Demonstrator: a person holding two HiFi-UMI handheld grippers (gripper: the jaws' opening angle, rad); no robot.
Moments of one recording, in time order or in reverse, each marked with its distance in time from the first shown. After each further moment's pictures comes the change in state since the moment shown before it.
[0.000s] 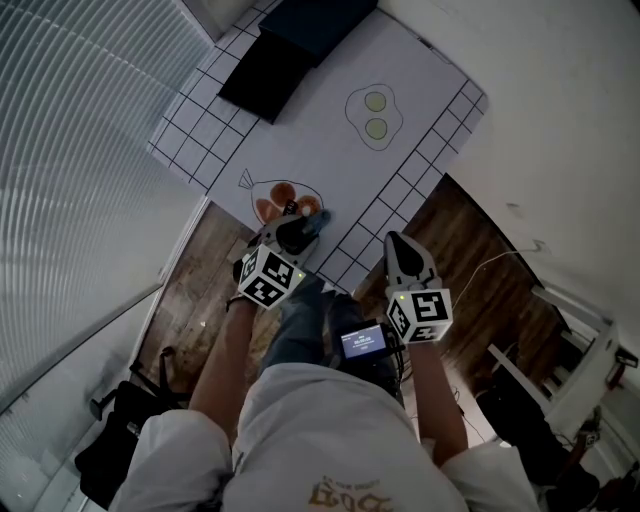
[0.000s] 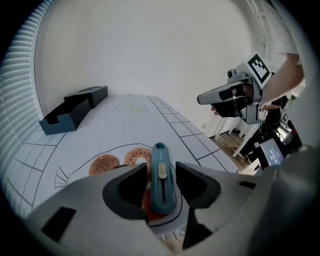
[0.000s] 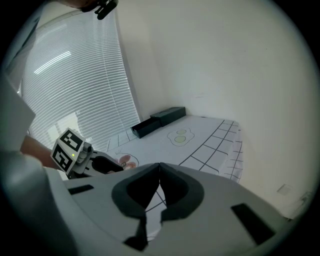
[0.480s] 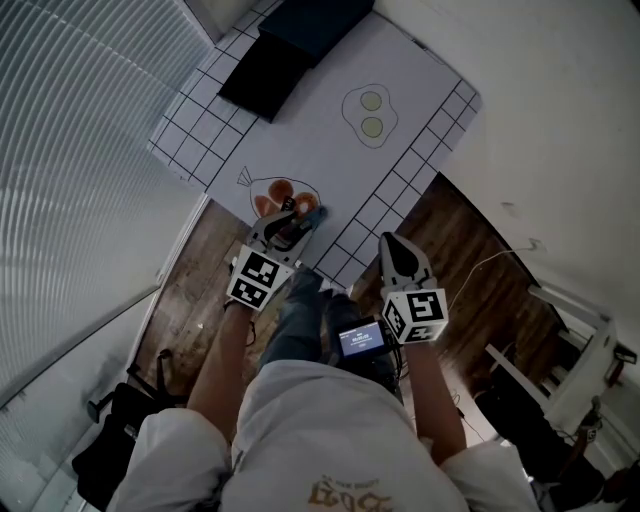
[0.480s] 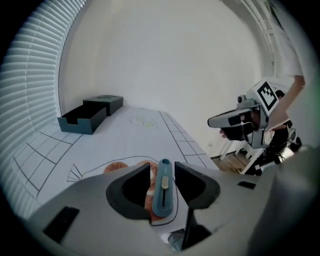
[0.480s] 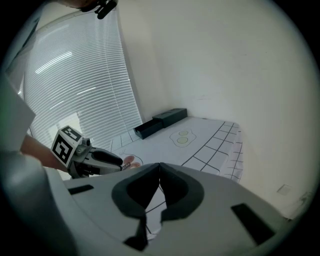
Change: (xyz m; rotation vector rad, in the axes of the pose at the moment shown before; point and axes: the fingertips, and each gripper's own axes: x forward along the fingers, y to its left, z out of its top) left arm -0.031 0.012 0.028 -0.147 -0.169 0.053; right arm -0.010 0.011 0.002 -0.008 -0.010 0.009
